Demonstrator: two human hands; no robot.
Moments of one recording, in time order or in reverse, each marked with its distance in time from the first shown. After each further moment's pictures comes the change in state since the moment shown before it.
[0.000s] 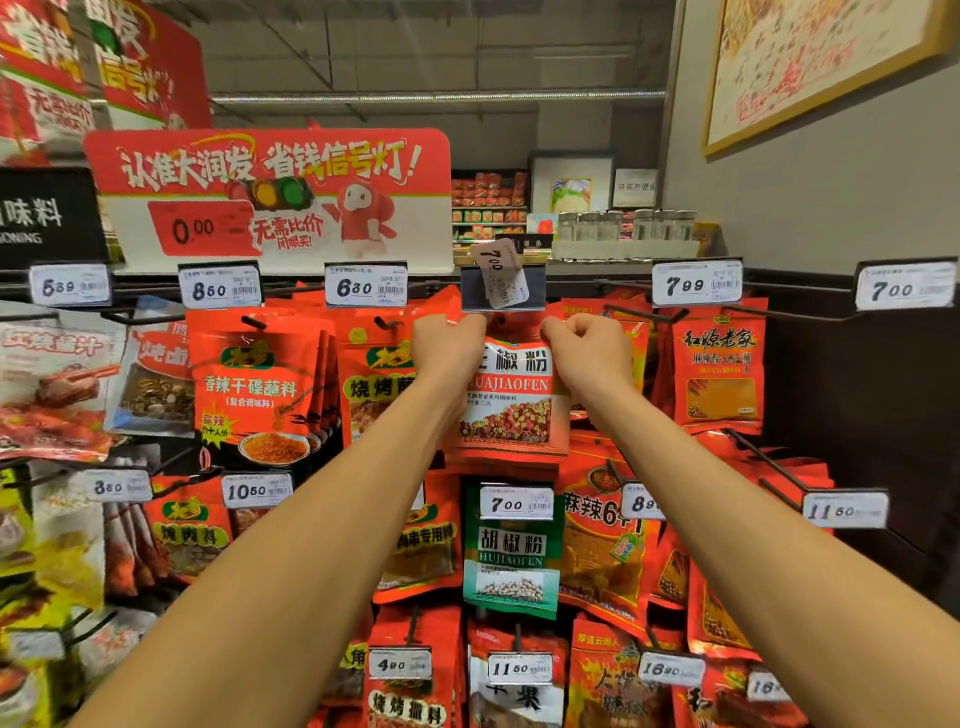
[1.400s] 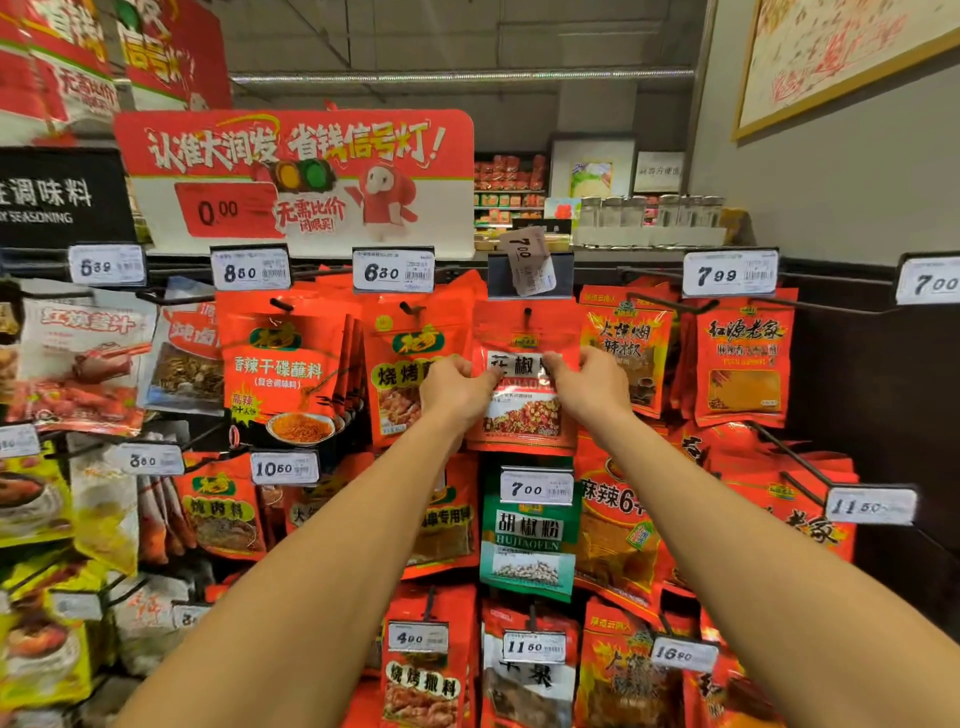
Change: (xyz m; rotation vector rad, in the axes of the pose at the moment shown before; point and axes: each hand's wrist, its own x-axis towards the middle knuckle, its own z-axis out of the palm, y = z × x) left_hand 0.006 -0.060 -0.034 0.439 -0.043 0.022; right_hand -0.011 0.034 0.026 -0.182 -0.181 0.142
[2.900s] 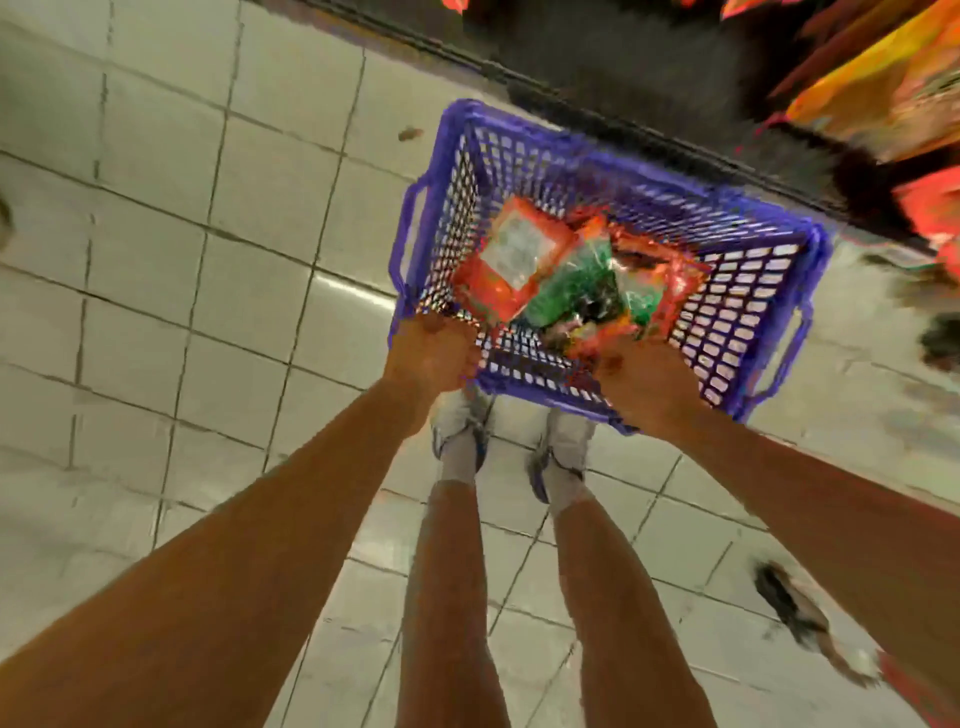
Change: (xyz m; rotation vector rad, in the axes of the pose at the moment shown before) left_hand -0.486 -0.780 0.019 0.044 -0.293 -1.506; right_hand -0.616 0.690 0.323 -0.762 -1.419 0.335
